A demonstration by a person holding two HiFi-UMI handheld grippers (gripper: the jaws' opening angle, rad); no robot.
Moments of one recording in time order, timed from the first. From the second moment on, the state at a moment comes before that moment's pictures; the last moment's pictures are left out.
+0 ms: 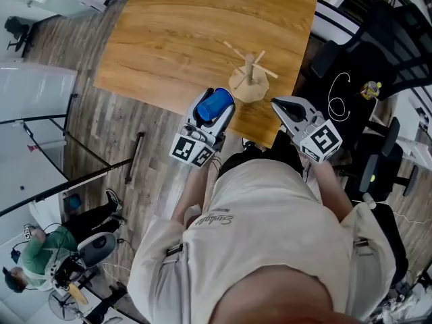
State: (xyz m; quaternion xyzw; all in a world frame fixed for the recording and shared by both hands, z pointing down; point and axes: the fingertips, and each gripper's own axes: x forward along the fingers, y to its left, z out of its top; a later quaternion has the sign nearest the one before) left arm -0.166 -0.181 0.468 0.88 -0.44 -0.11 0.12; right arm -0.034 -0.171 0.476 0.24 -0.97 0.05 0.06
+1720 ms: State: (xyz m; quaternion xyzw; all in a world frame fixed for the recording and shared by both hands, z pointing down) left arm -0.128 -0.229 0.522 0.89 -0.45 -0.01 0.08; right arm -0.013 -0.183 0.484 0.27 -0.96 0.06 0.07
